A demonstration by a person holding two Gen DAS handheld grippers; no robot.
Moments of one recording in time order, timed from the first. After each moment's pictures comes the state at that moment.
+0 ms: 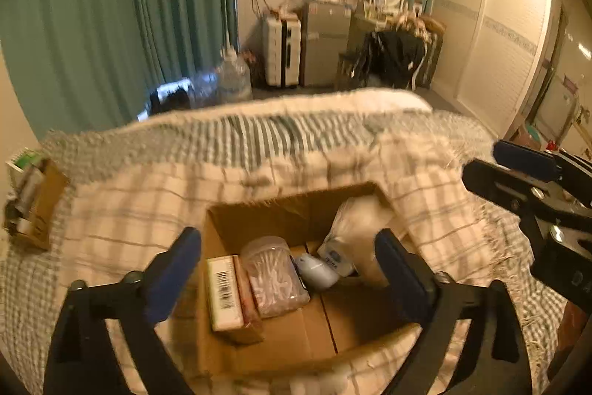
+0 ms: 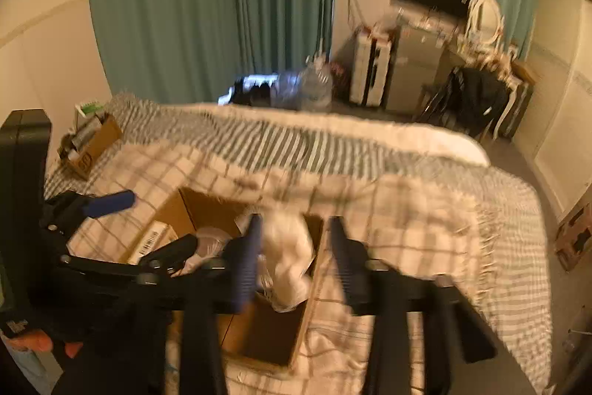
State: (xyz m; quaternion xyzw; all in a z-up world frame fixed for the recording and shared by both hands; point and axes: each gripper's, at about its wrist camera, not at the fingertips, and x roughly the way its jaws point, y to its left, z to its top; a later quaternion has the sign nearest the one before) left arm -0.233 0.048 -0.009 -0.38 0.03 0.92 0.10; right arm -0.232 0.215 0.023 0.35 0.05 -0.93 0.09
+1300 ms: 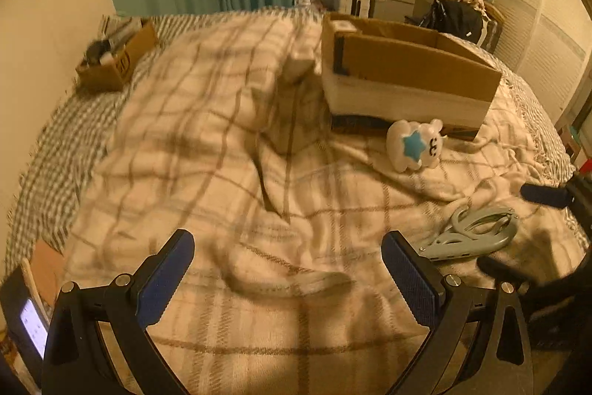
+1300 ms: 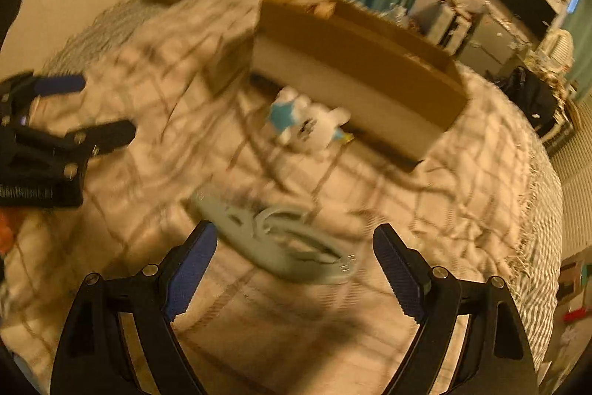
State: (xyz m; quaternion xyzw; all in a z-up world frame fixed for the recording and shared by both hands) left arm -0.027 -0.050 -0.143 -0.46 -0.01 0.89 -0.02; right arm -0.040 0.128 -0.152 0.47 0.22 -0.83 0.20
